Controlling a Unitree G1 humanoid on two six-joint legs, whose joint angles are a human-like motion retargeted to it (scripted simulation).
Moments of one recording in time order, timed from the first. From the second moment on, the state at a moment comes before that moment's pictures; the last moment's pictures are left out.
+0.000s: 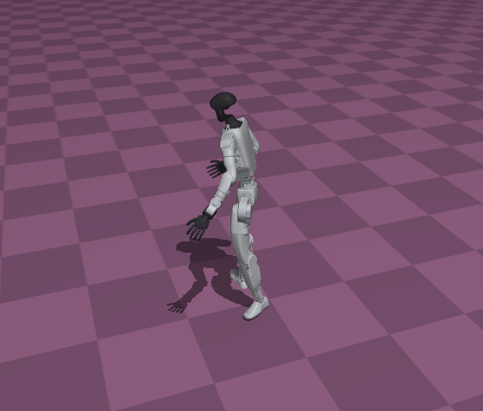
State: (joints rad) left arm 0.01 0.69 0.00 0.88 -0.31 -0.04 0.39; right arm 0.19 -0.29 0.14 0.21 0.57 -0.19 -0.38; waist -0.02 -0.12 0.17; left_leg 0.10 0.23 1.02 0.24 -0.17 -0.07; right_leg -0.10 -0.21 -0.90 0.00 -0.17 0.09
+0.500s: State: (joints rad) left arm 0.15 0.44 -0.21 0.75 0.03 0.00 0.04; right arm 0.23 -0.33 0.03 0.27 0.62 -0.14 -0.27; waist 0.06 -0.01 0.19; left_leg -0.13 0.20 0.43 0.18 -0.07 -0.13; right_leg 0.05 -0.06 -0.24 0.23 -0.39 0.10
